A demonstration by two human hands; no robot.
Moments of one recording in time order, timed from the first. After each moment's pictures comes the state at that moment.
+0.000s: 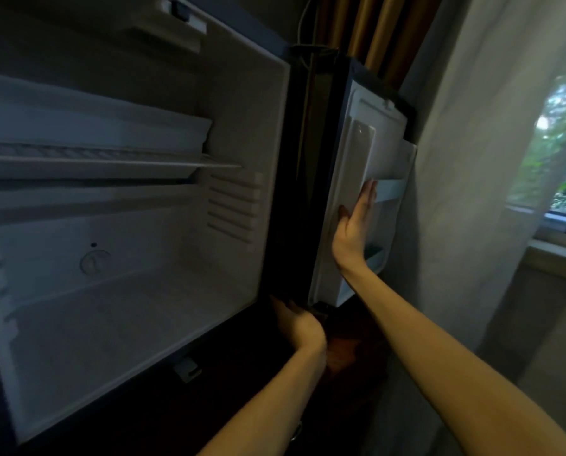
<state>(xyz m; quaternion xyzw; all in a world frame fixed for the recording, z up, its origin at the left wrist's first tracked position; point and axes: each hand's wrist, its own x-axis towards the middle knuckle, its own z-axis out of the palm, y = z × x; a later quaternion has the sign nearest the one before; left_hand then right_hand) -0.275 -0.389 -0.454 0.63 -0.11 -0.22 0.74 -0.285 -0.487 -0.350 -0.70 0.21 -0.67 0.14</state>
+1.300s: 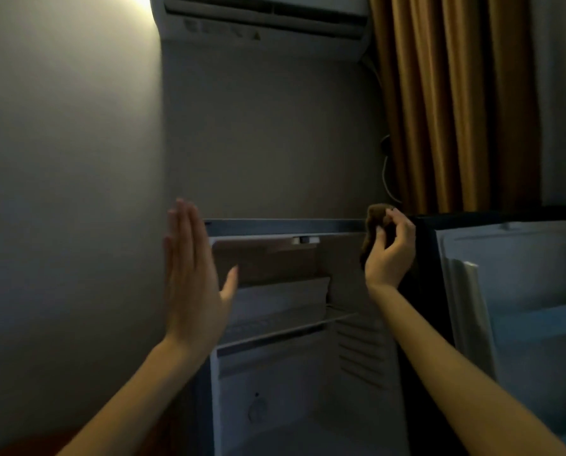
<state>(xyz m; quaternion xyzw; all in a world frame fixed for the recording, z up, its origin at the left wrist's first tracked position) -0.091 -0.102 -0.181 0.62 -0.38 0.58 0.36 -0.181 -0.371 -0.158 -0.50 0.10 -0.82 0.26</state>
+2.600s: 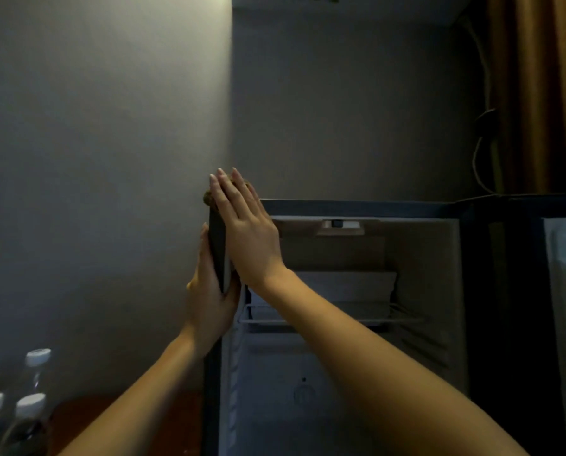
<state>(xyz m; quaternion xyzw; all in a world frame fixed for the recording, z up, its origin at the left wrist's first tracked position) 0.050 -0.061 -0.224 0.60 -0.40 0.47 0.52 0.023 -0.143 -0.143 -0.68 -0.19 -0.70 -0.06</state>
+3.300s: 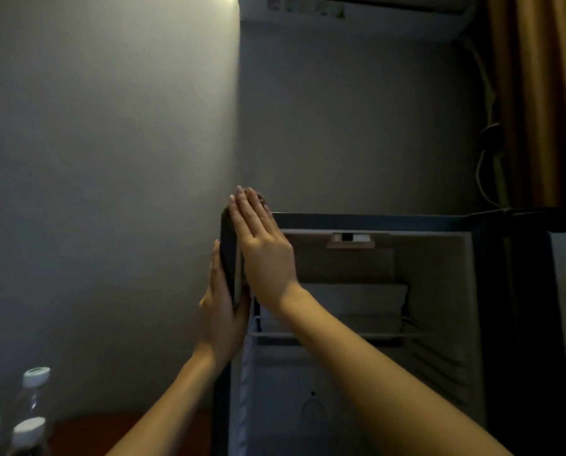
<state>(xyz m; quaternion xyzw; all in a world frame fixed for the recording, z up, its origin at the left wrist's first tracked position) 0.083 -0.063 -0.232 0.59 -0.39 0.45 0.55 0.034 -0.136 -0.148 -0.71 -0.14 -0.69 -0.11</state>
